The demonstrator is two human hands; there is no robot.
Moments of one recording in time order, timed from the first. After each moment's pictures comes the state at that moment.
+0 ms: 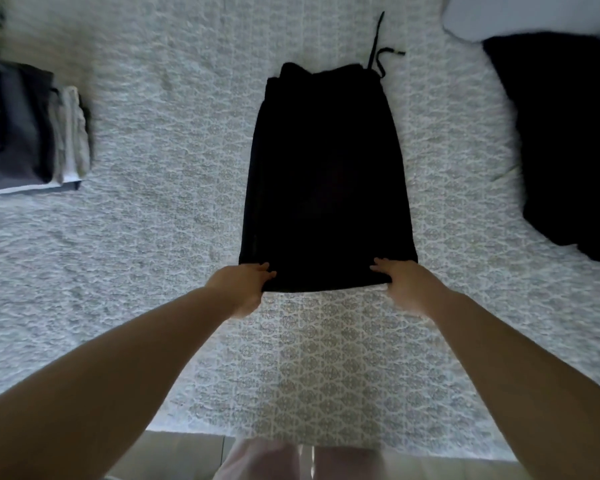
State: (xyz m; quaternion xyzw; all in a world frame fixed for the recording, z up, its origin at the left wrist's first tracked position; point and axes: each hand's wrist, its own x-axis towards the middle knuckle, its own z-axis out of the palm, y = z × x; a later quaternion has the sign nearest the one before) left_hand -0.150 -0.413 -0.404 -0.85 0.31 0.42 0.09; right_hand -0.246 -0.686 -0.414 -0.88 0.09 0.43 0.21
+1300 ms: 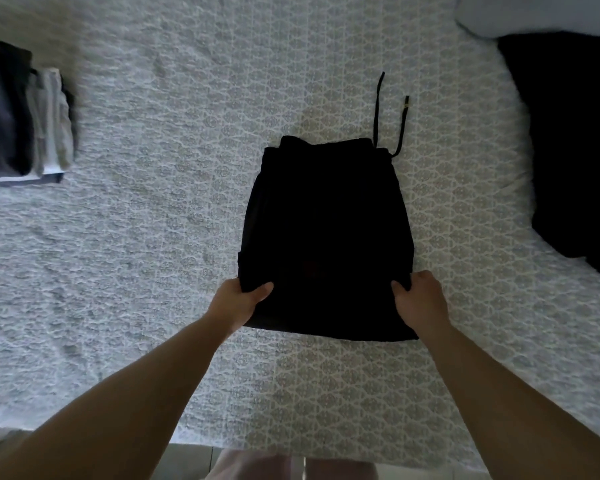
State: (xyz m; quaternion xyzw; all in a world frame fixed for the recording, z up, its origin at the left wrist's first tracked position) left_hand -0.174 -0.401 -0.437 -0.77 -0.18 0.41 -0.44; right_hand -0.266 -0.680 -0.441 -0.86 0.34 0.23 0.29
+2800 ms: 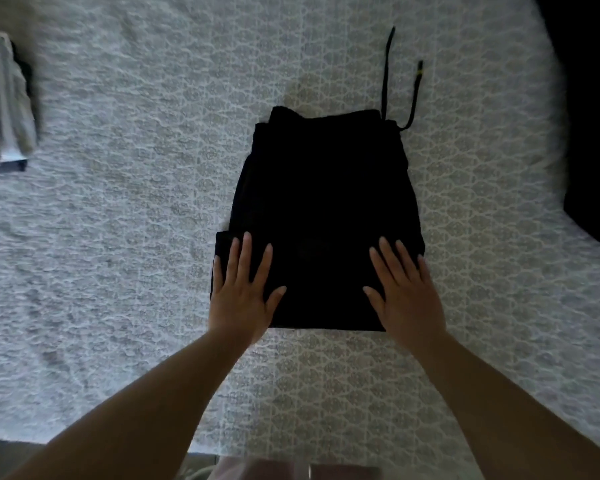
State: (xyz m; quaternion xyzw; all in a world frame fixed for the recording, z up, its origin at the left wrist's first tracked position) left_hand -0.191 -0.404 -0.486 -0.94 0.22 0.25 0.04; right_hand -0.280 -0.657 -0.478 -0.97 0.07 0.21 0.06
